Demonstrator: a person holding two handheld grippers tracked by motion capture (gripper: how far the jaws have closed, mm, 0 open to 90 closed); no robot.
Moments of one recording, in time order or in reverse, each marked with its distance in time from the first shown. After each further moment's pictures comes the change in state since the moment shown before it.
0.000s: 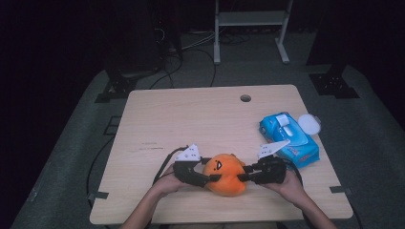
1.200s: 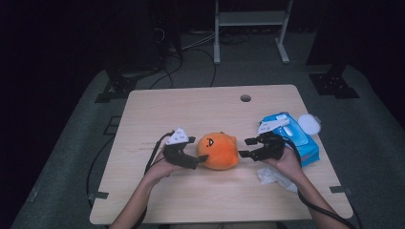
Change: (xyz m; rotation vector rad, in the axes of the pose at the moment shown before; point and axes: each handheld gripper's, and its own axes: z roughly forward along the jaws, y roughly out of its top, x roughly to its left) left arm 0.052 -0.004 -0.019 0.011 0.258 -0.062; right arm -0.059 0.031 -0.004 -0.024 -0.170 -0.013
